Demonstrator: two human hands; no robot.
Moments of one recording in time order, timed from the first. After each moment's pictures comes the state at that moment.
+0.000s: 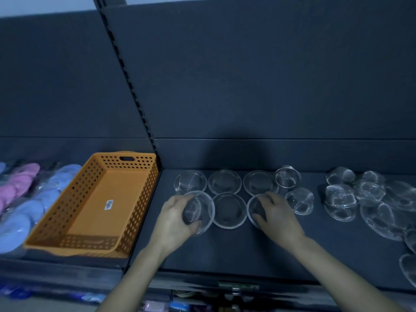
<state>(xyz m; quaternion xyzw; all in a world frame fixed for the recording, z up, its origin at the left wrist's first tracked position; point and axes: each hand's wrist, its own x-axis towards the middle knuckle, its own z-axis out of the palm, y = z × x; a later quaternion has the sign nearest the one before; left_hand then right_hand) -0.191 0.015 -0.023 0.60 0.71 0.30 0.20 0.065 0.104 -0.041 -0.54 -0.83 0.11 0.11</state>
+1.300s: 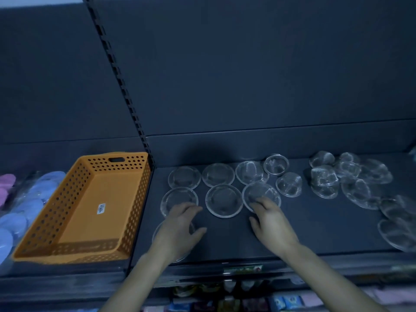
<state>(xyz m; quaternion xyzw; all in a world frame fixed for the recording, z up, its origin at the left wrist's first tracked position) -0.197 -0.006 -0.043 0.73 0.62 0.21 0.18 0.055 0.043 -0.048 -0.54 -0.81 0.12 0.19</state>
